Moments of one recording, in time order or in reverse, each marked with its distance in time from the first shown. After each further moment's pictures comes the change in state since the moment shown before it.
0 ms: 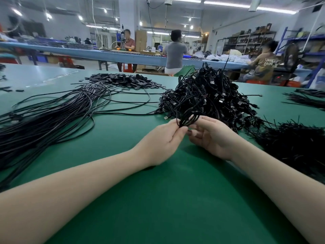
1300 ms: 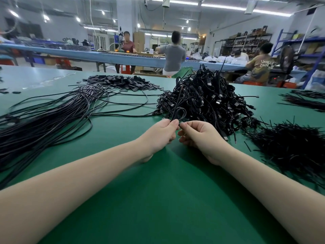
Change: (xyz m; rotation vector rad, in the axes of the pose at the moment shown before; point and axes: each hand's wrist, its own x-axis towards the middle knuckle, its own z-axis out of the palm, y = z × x) left_hand 0.019 -0.006 0.006 -0.510 0.003 -0.486; right_hand 0.002 0.020 0.014 -0.319 0.146 -0.172
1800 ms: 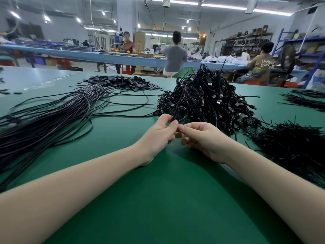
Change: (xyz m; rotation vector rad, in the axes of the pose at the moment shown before) left_hand -0.004 -0.004 0.000 -0.114 0.017 0.107; right_hand -0.004 -0.014 -0.007 0.084 -0.171 0.146
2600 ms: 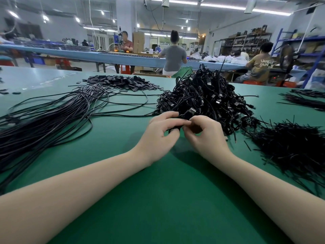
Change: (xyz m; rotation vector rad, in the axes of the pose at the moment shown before) left_hand -0.013 0.007 0.002 0.381 0.111 0.339; right_hand 0.001 0.014 0.000 -0.899 0.491 -0.690
